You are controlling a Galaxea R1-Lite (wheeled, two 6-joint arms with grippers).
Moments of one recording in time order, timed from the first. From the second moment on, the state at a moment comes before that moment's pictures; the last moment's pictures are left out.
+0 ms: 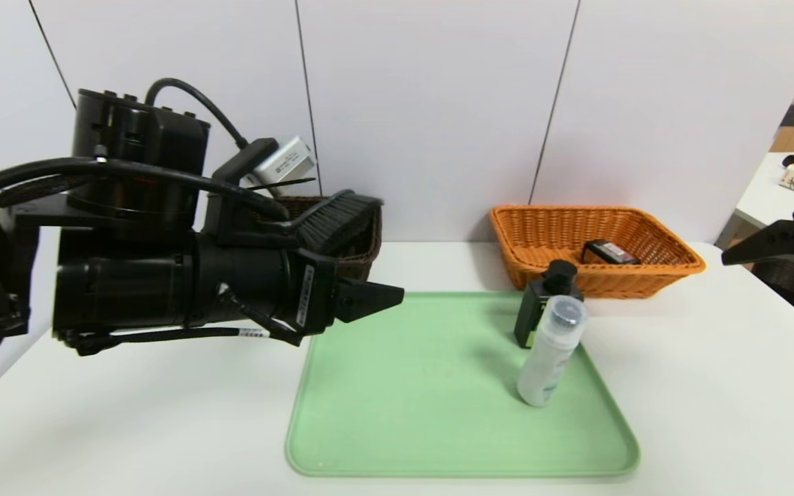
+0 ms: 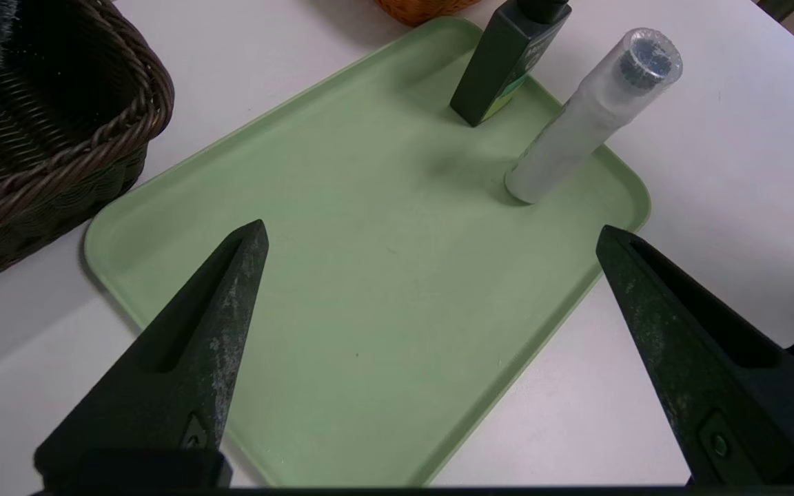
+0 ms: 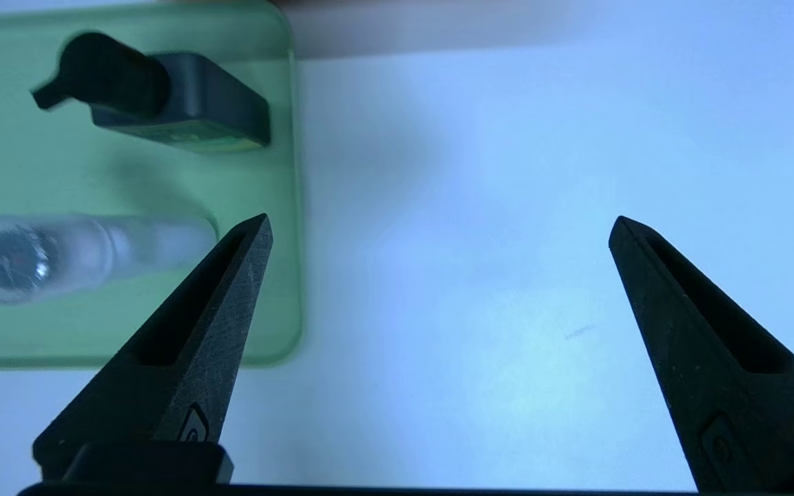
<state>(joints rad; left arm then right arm) -0.65 1.52 -1.07 -0.07 -0.23 -0.13 -0.02 1.45 -1.50 0.90 0.03 0.04</state>
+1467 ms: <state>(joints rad) -0.84 1.94 -1.16 -0.49 -0.43 0.05 -0.04 1.17 -1.34 1.14 0.22 -0.17</state>
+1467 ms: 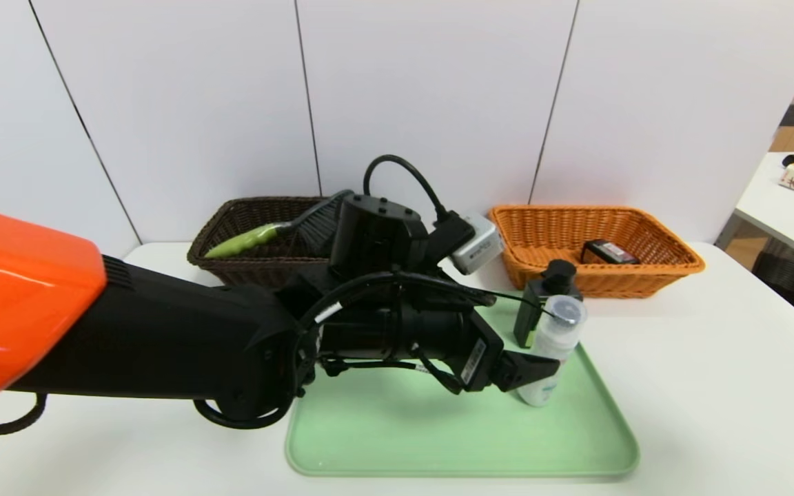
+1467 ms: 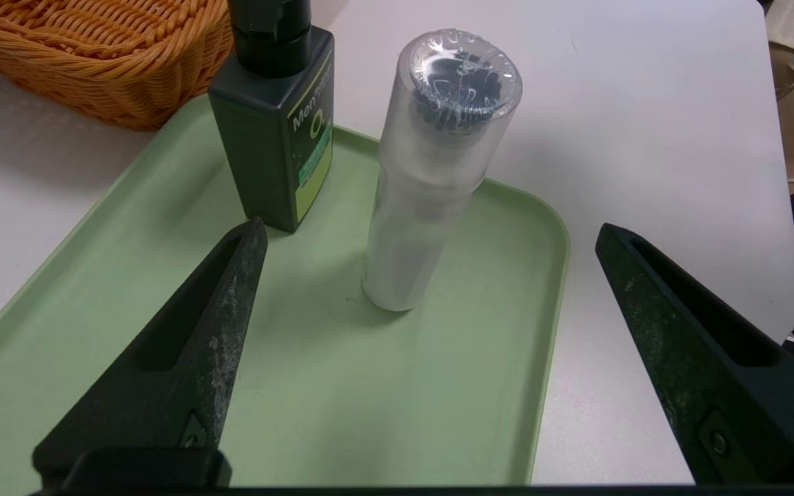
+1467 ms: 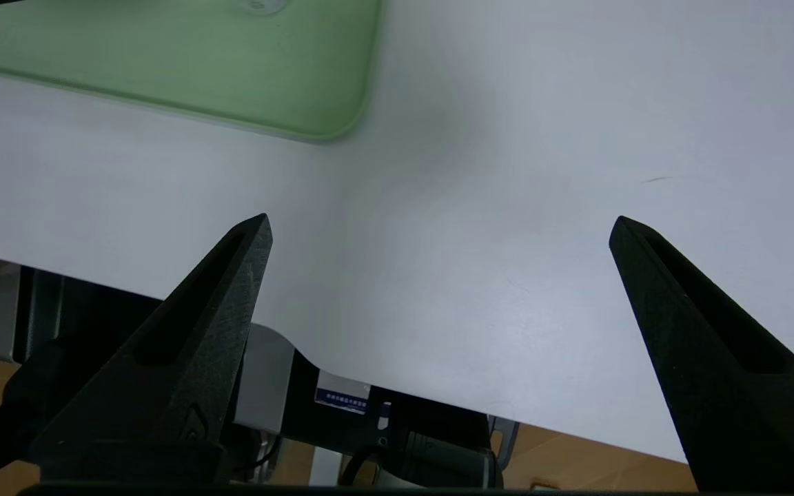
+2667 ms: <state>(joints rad) -0.90 2.14 -1.29 -0.57 -0.44 0.03 -0.06 1.16 -1.35 1.13 0.23 -0.16</state>
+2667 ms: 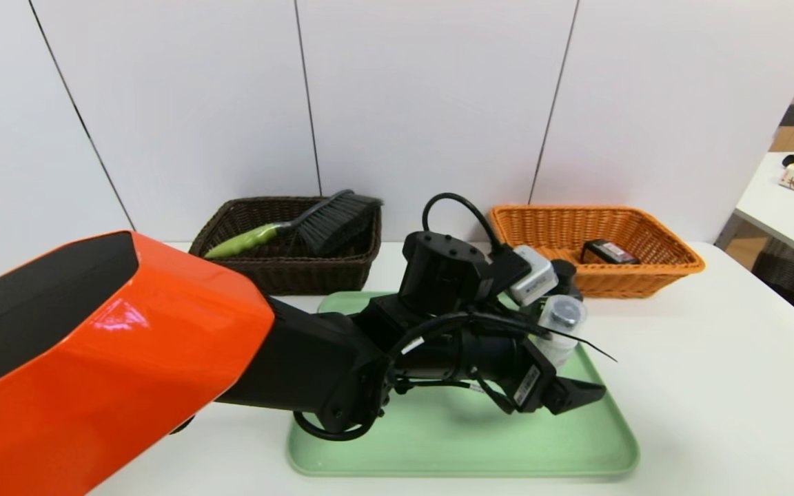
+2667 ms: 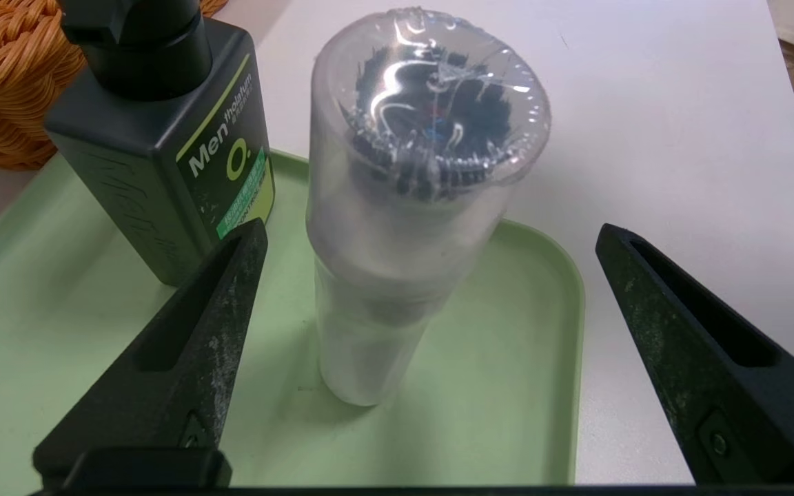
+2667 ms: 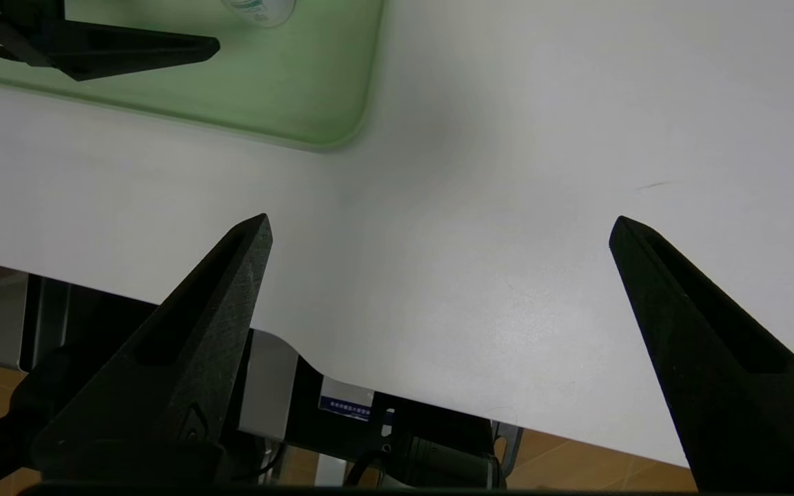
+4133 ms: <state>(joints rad) -0.94 2.22 -1.36 -0.61 -0.44 0.02 -0.06 1.16 -1.35 1.13 0.22 -0.16</state>
